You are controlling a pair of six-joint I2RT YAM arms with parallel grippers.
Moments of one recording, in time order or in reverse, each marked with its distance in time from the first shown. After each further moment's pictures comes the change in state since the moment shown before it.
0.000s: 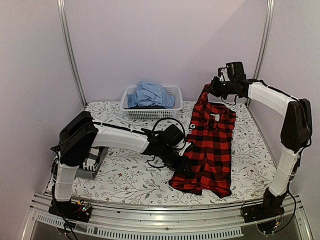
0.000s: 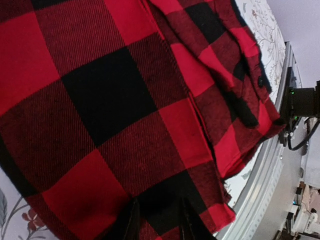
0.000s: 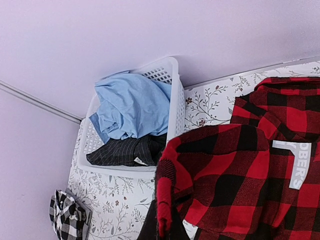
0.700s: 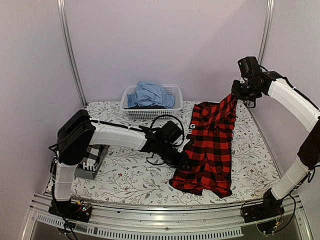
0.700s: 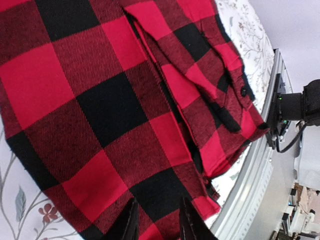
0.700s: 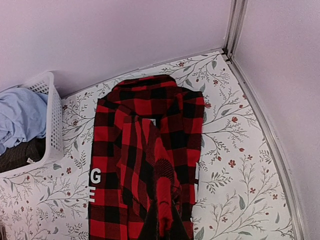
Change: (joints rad) left arm 0.021 0.005 -0.003 0.015 0.038 0.005; right arm 0.023 -0.299 -0.044 -0.486 0.602 -0.153
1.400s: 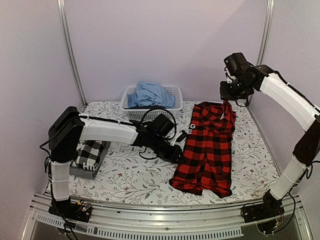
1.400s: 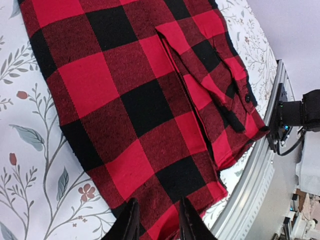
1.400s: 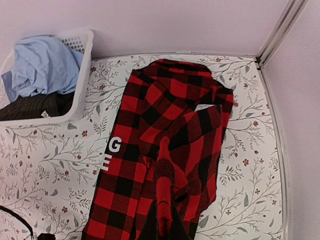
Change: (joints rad) left arm 0.059 -0.100 -0.060 -0.025 -0.025 0.026; right arm 0.113 0.053 0.158 -0.164 0.026 -0.119
